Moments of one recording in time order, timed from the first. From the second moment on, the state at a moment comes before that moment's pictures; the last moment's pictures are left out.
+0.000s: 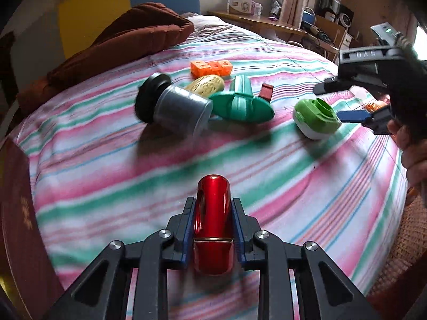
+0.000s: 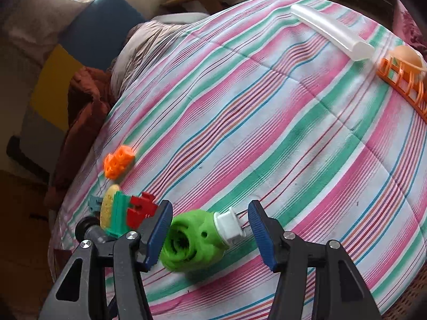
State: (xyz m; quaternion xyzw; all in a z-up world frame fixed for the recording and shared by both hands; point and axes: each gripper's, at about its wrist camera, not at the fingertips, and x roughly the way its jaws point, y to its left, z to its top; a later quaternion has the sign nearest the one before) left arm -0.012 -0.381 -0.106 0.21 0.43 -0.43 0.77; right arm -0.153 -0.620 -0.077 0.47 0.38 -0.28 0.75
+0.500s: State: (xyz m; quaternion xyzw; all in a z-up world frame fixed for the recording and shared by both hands) left arm -0.026 -0.351 -0.107 0.19 0.42 -0.43 0.78; right arm -0.149 -0.603 -0.058 0.47 0.34 -0.21 0.79
